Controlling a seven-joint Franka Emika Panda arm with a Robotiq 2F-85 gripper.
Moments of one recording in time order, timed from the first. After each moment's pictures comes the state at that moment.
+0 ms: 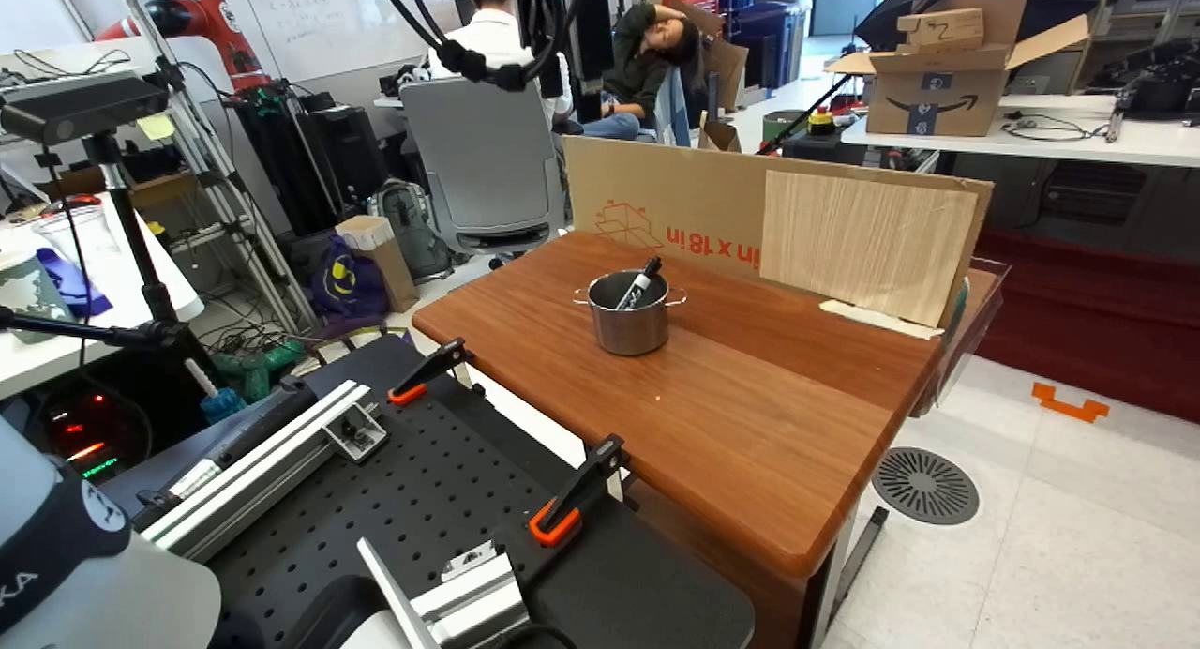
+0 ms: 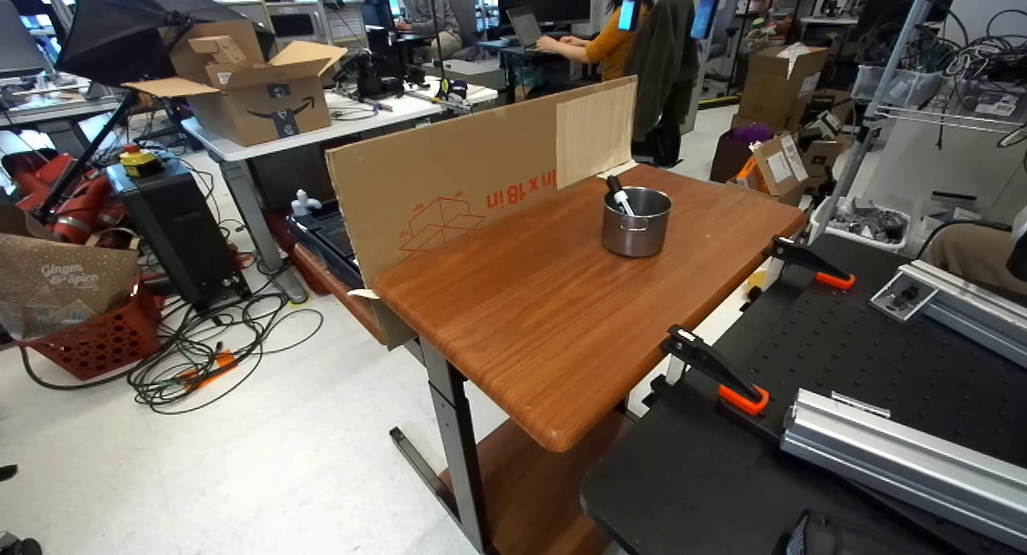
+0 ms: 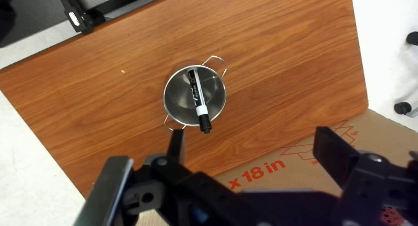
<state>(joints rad) -0.02 -0.17 0.03 -2.36 0.13 2.24 0.26</state>
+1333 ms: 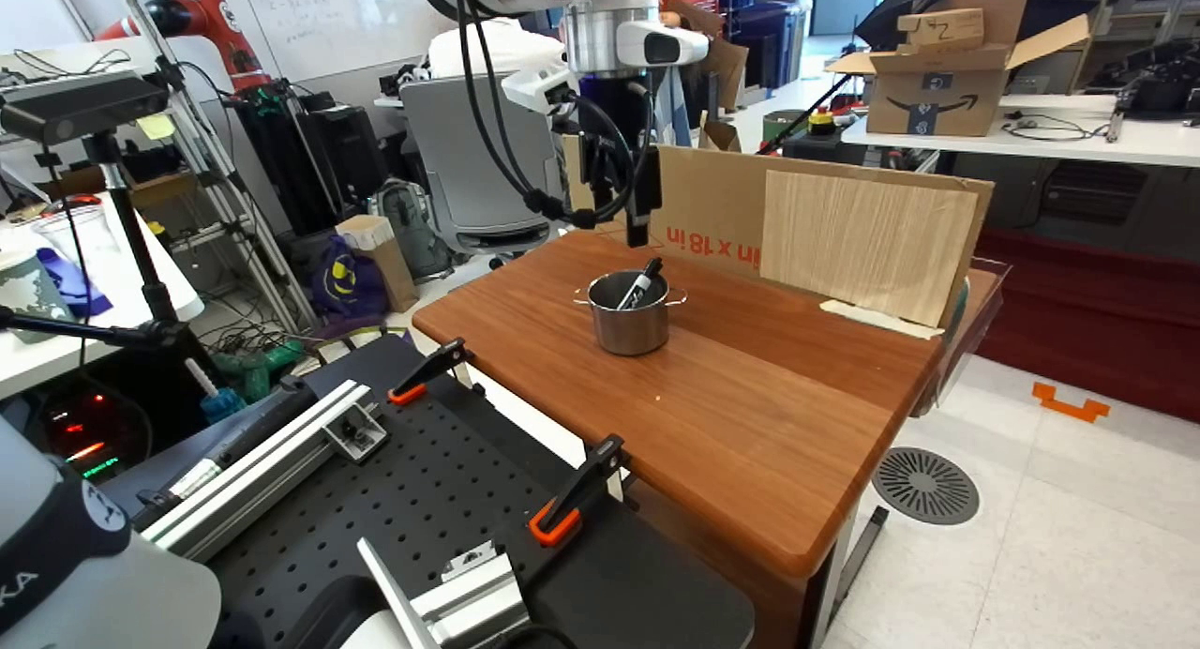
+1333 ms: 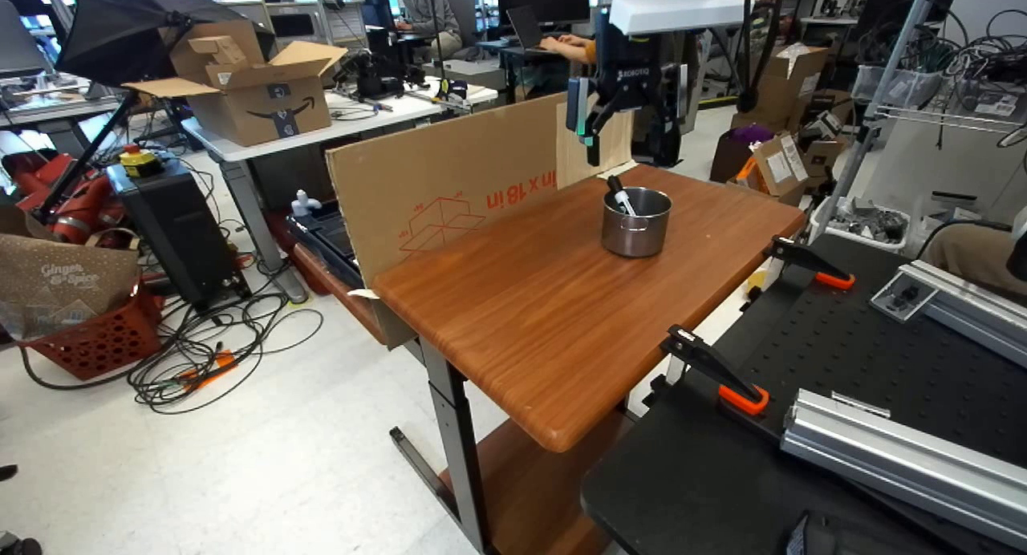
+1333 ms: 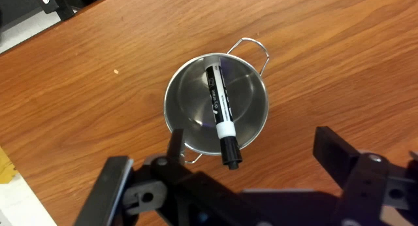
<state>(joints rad) 0.03 0.25 0.00 -2.20 -0.03 2.37 0.43</state>
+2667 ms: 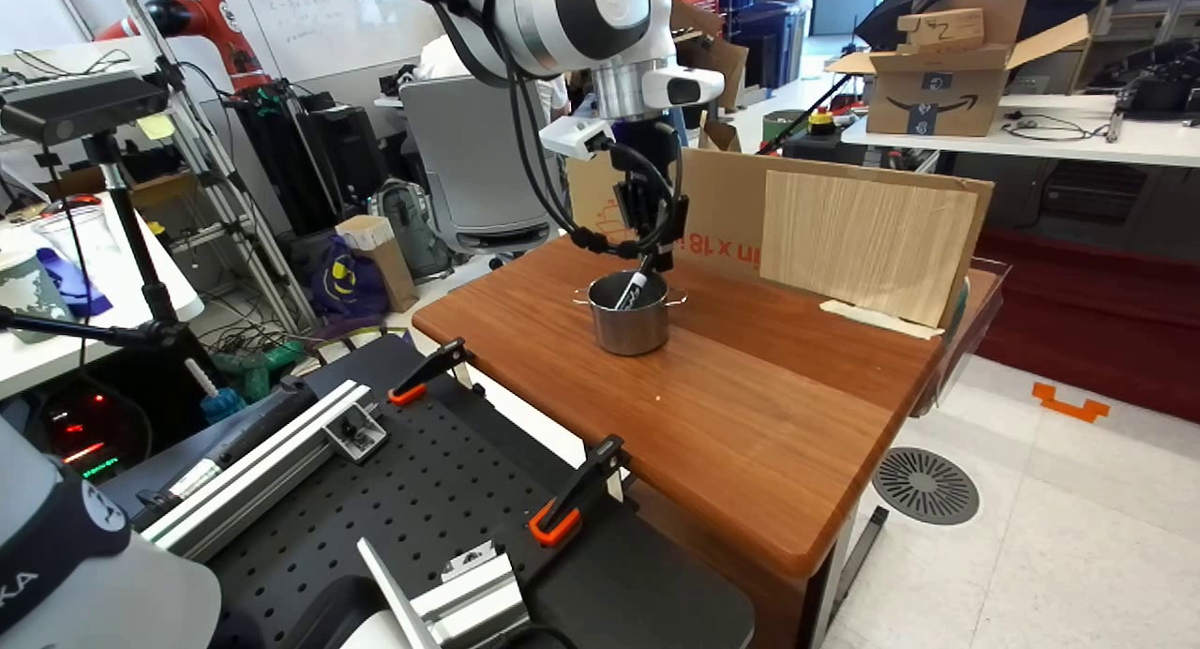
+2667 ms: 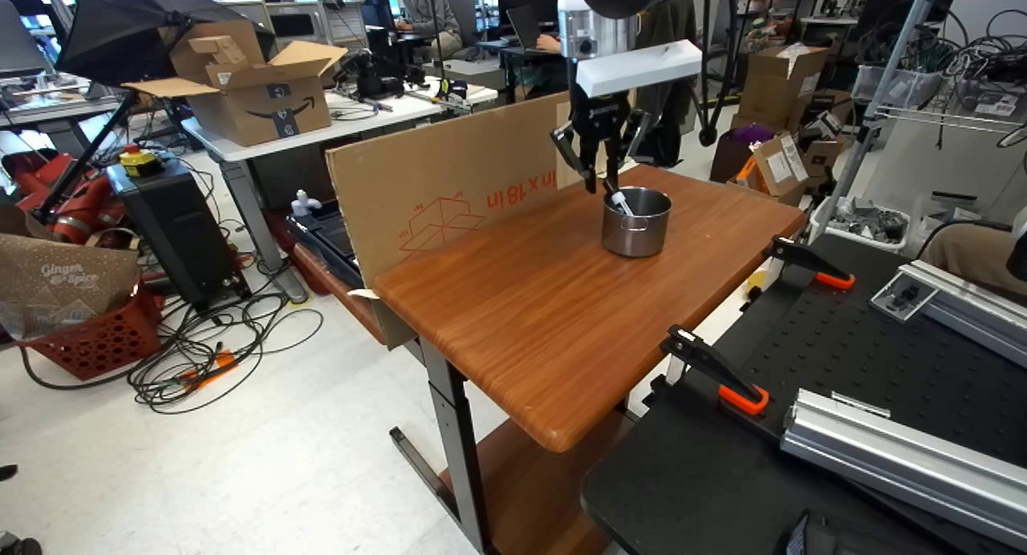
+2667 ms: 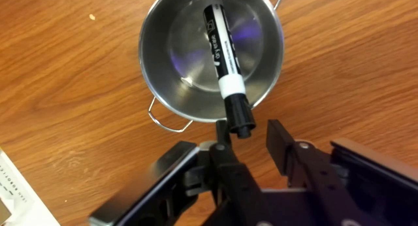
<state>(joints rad) 0.13 0.43 -0.09 -2.08 -0.14 2.48 0.51</state>
